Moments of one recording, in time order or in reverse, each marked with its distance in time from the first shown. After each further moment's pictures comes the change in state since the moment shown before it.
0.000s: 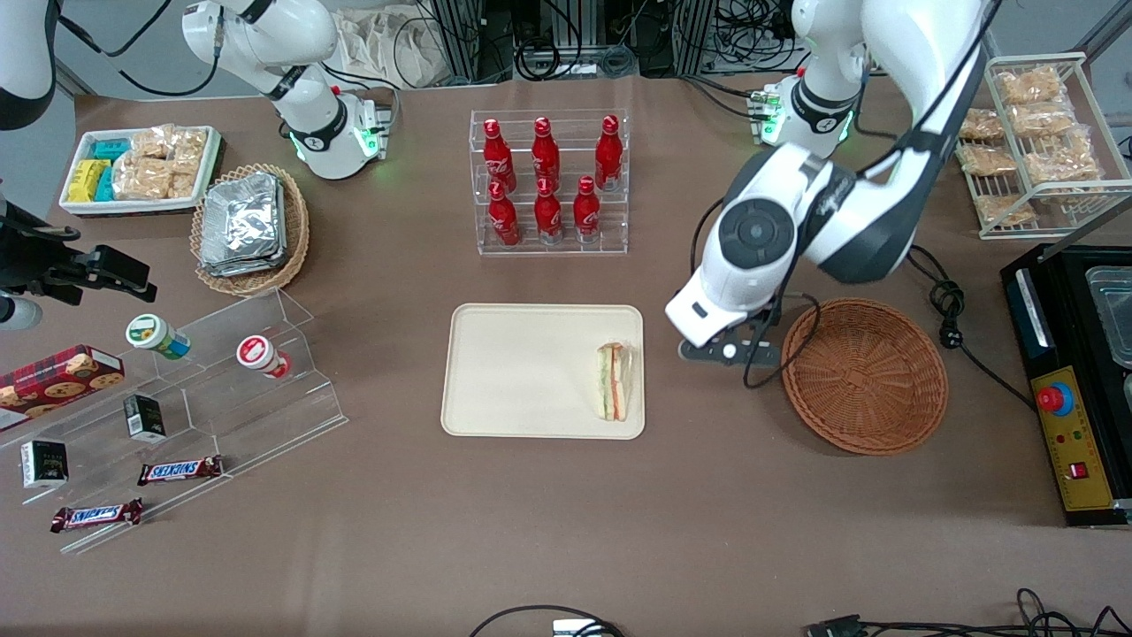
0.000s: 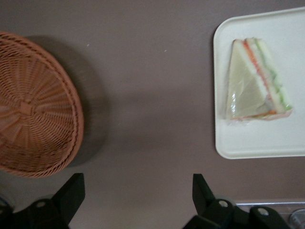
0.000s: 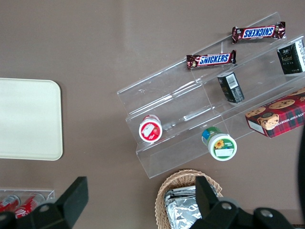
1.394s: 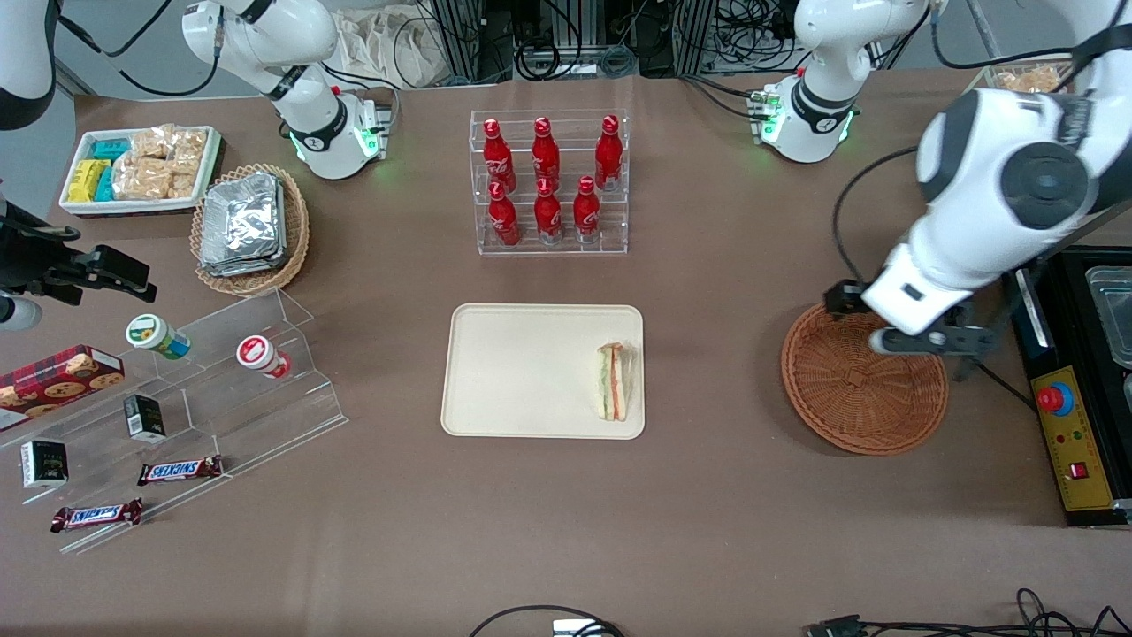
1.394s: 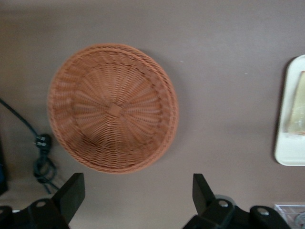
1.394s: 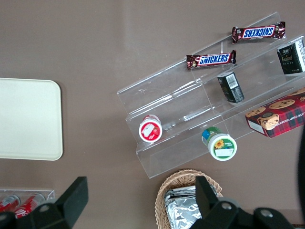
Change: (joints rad) arm 0.236 -0.219 0.186 -0.078 -0.158 0.008 0.387
